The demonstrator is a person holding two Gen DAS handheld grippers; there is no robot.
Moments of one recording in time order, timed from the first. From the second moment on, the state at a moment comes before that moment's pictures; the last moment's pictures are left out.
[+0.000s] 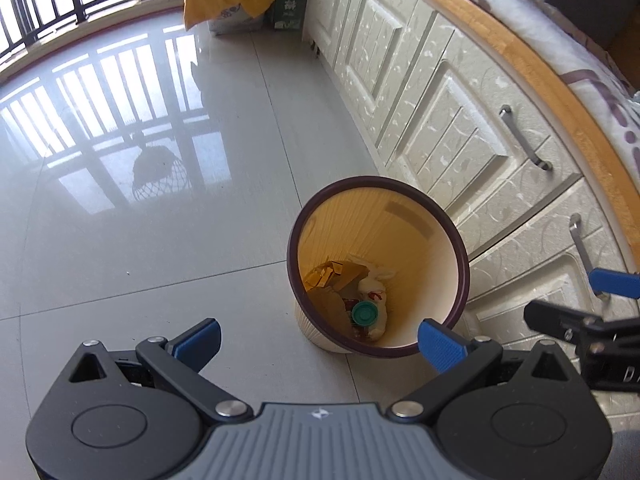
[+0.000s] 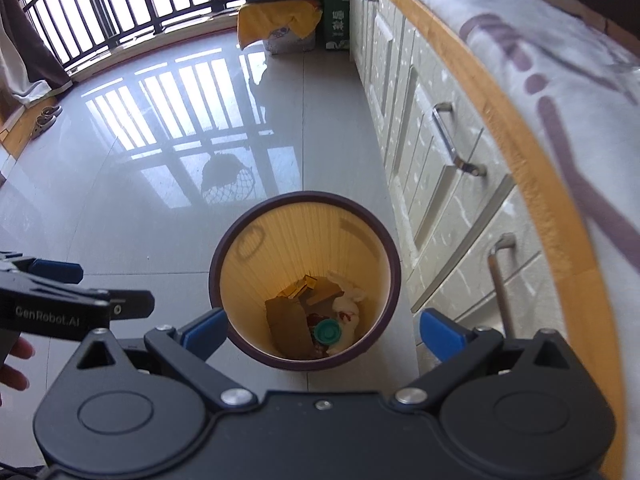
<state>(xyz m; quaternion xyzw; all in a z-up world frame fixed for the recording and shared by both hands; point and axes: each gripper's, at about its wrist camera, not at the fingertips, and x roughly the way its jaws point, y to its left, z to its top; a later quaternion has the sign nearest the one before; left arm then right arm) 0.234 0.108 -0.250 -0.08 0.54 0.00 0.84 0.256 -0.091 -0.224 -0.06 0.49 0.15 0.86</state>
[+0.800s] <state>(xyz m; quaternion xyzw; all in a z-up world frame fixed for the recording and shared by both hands) 0.171 0.100 -0.195 -0.06 0.48 0.02 0.87 0.199 -0.122 -0.168 -0.05 0.44 0.11 0.89</state>
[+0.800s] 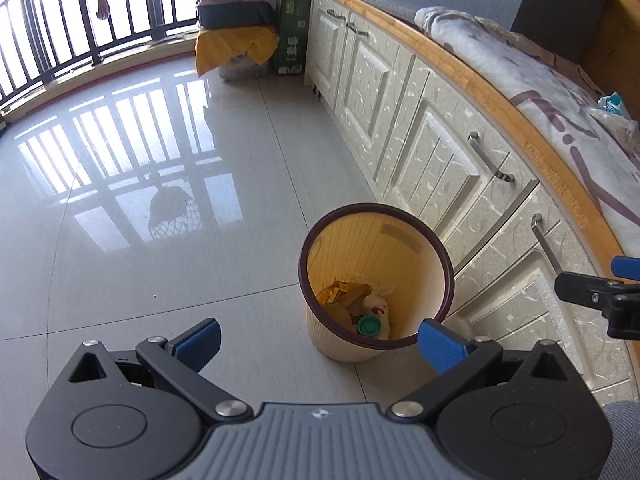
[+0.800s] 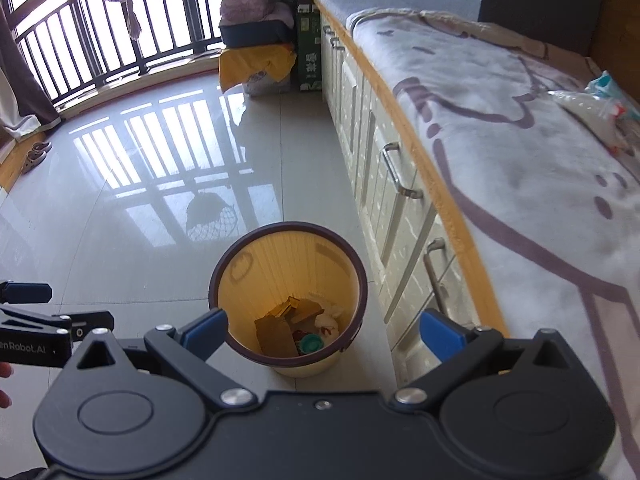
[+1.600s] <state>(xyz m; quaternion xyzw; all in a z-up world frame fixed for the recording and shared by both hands) 0.153 0.041 -0.134 -0.01 0.41 -0.01 0.91 0.157 -0.195 -0.111 -0.02 0.35 0.05 0.93</state>
